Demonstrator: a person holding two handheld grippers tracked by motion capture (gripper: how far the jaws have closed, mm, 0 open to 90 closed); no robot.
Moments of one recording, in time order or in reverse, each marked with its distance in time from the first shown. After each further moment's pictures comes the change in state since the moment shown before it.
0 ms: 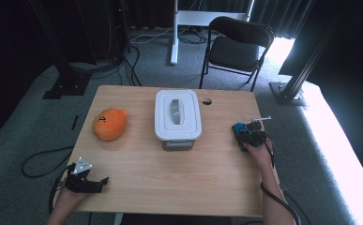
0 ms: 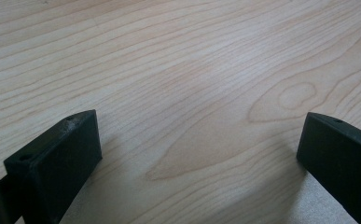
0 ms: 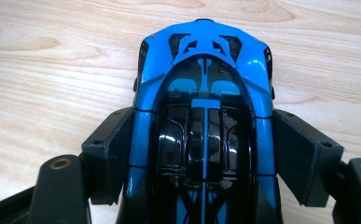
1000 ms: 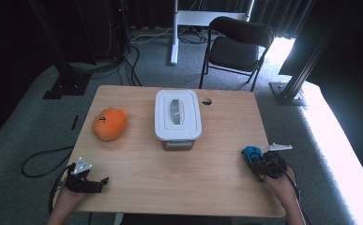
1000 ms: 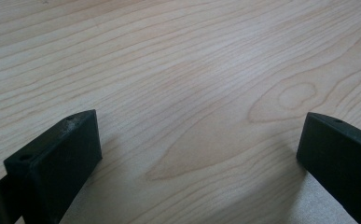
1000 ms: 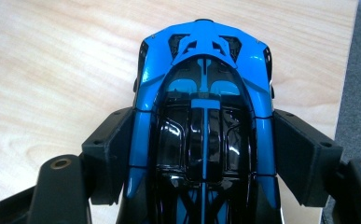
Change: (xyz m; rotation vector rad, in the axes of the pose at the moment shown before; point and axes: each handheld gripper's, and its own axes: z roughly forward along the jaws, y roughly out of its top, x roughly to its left) left arm 0.000 0.000 0.000 0.000 0.000 -0.001; right arm 0.007 -0.094 -0.095 -0.004 0.058 -0.127
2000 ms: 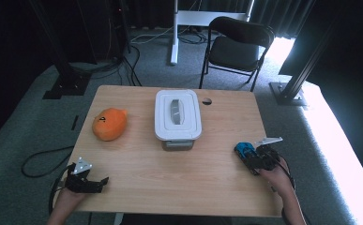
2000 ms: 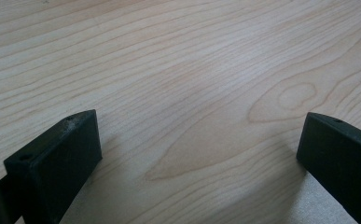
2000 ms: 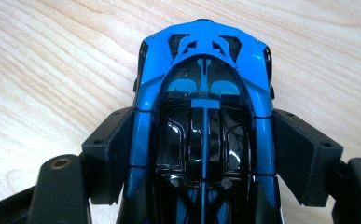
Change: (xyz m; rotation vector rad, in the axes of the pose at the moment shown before) left arm 0.000 0.000 0.000 0.000 0.002 -0.002; right arm -0.008 0.024 0.031 0.016 0.089 -0.120
